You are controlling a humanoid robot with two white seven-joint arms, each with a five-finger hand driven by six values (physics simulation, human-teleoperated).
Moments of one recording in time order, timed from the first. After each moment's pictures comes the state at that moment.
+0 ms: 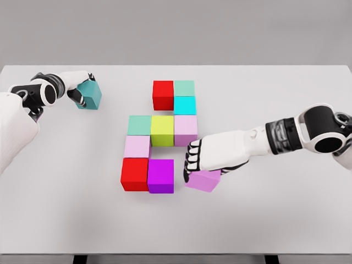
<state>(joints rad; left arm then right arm) -0.82 0.49 -0.69 -1.15 -0.59 0.35 -0.61 -0.91 -0.82 1.10 -1.76 0.21 -0.61 0.61</state>
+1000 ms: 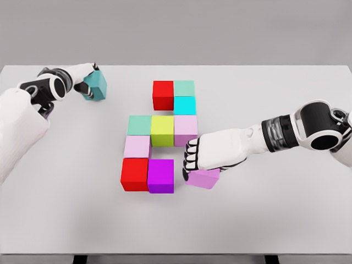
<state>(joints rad) -0.83 0.45 -0.68 -1.22 -0.59 0.50 -0.61 -0.95 -0.80 1.14 -1.75 0.26 -0.61 0.61</state>
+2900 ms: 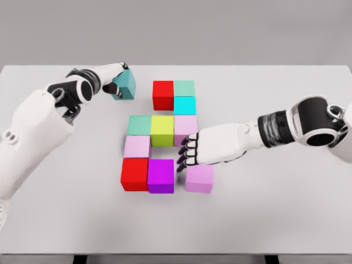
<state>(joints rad) -0.83 0.38 -0.74 -1.34 -0.55 0.59 -0.61 -0.98 -0.79 1.14 -1.75 0.36 -0.61 0.61</state>
